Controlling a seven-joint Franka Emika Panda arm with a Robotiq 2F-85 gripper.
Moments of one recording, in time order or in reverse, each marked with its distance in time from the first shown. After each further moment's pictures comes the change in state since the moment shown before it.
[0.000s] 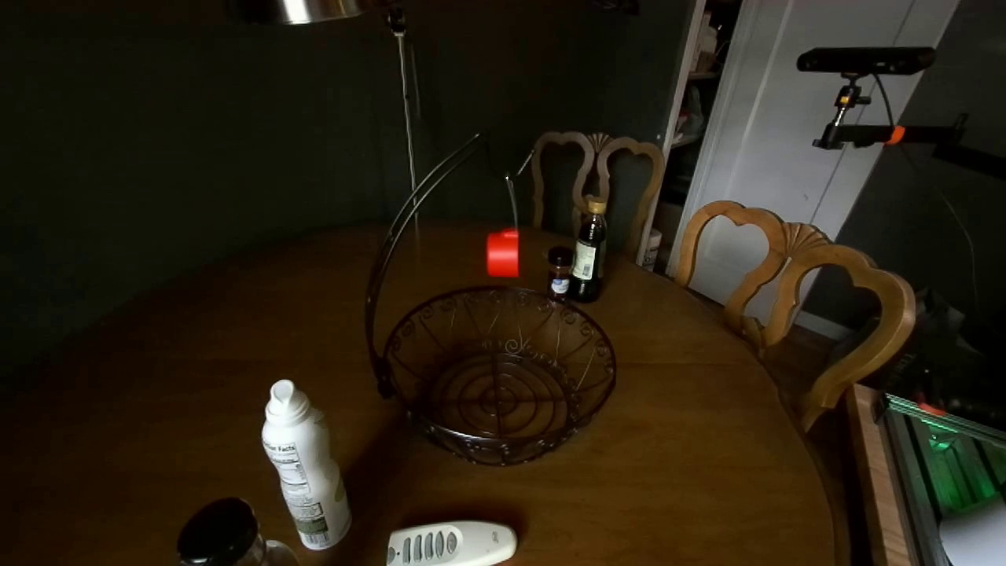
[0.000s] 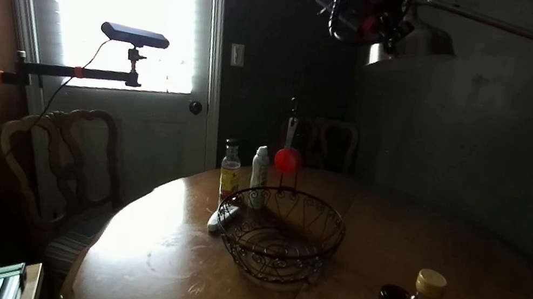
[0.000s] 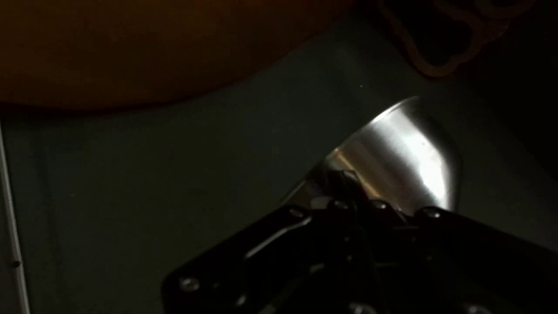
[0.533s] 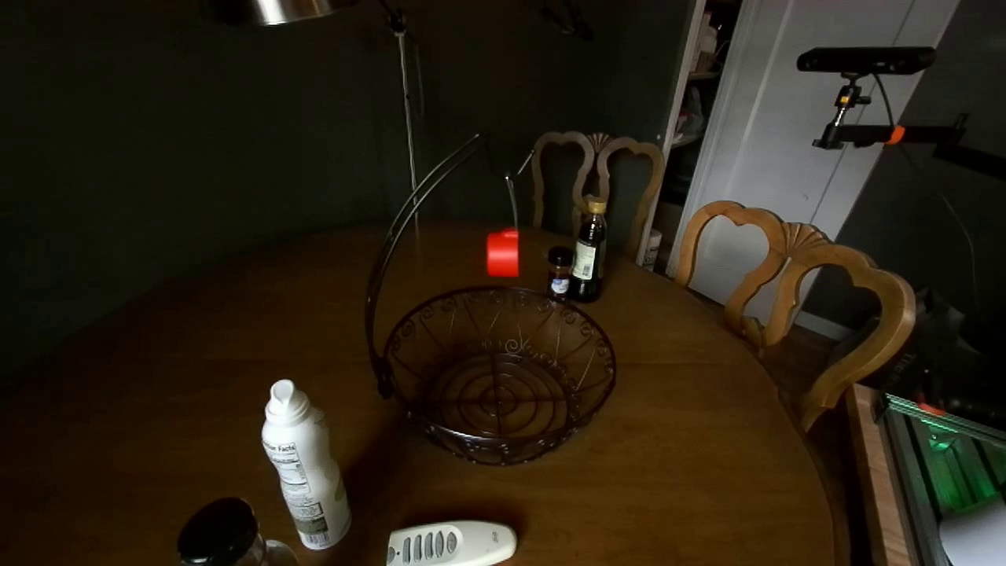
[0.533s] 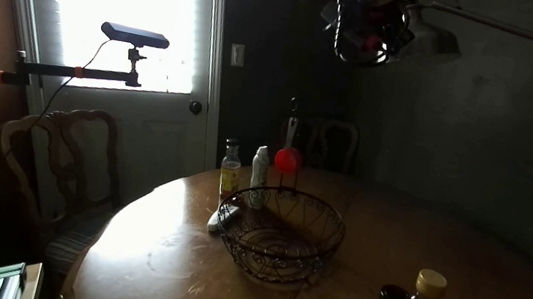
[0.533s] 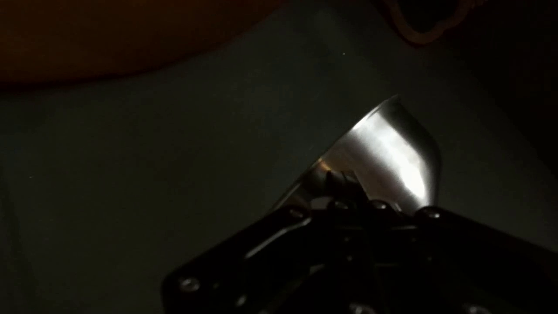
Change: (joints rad) arm 0.002 0.093 0.048 0.063 0.119 0.135 -0.093
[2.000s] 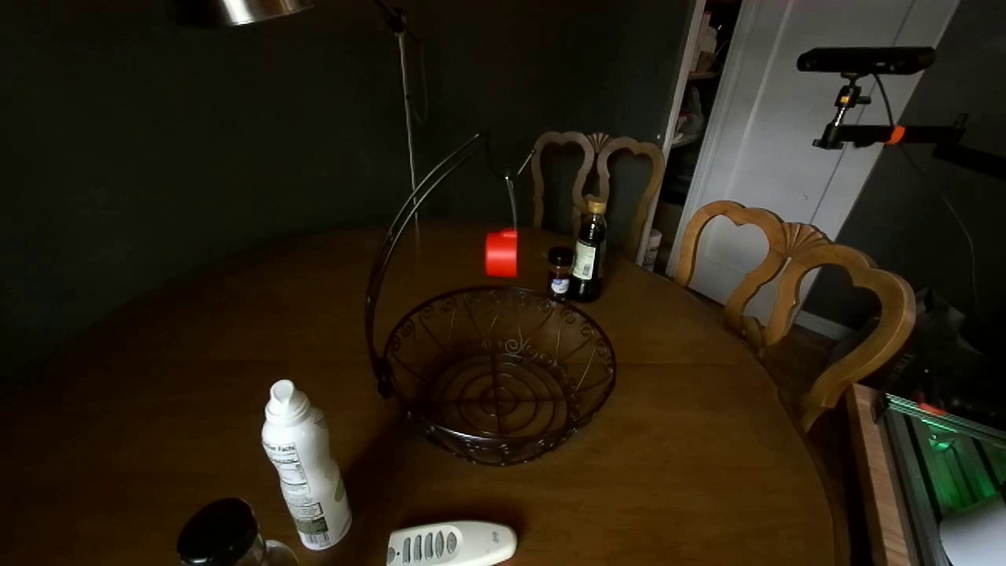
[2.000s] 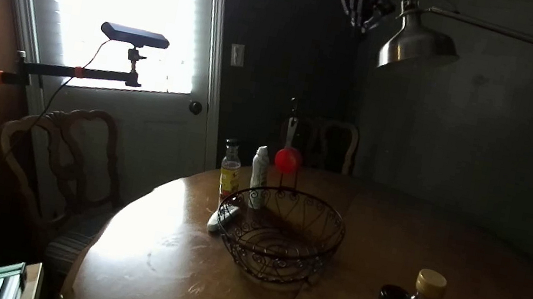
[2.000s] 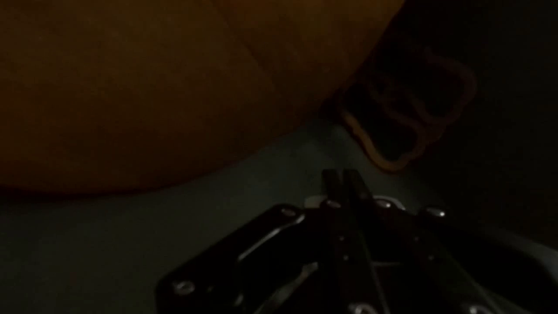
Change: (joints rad) arm -0.058 -0.269 -0.097 -0.111 -0.131 -0.594 0.043
